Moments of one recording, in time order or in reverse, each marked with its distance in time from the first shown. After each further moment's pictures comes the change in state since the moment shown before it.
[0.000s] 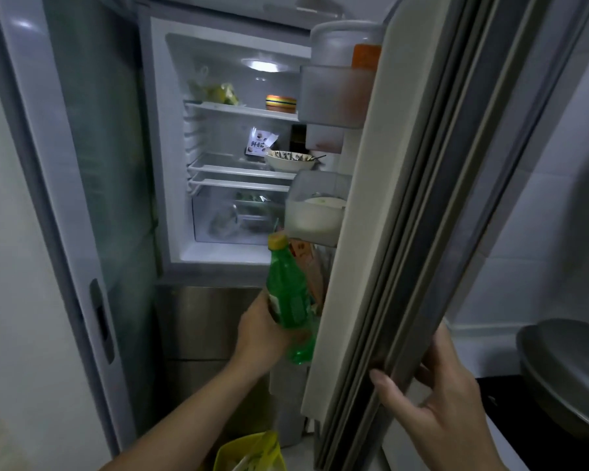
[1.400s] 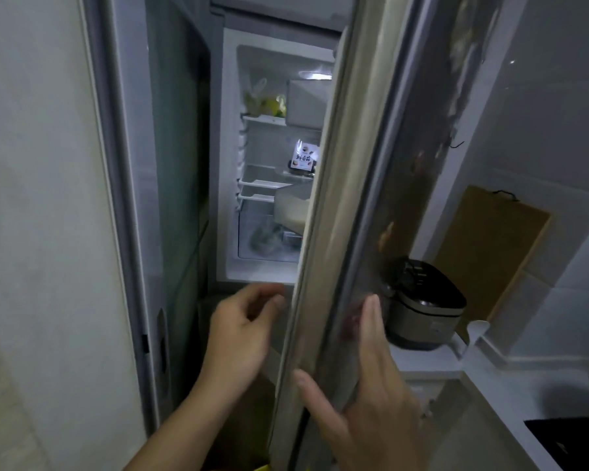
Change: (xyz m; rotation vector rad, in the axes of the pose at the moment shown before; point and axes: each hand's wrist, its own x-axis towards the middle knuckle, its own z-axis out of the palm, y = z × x) left_hand 0.030 0.000 -0.161 -0.219 0.161 0.135; right_hand 0.051 -0.080 0.195 -0.402 0.148 -0.280
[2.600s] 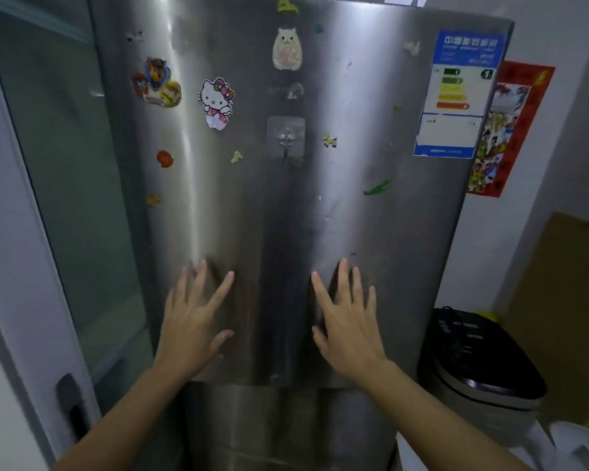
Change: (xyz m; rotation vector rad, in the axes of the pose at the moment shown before) left_hand 0.161 -0.081 0.067 1.406 0.147 0.236; right_hand 0.222 0.231 0.110 -0.289 -0.410 -0.277
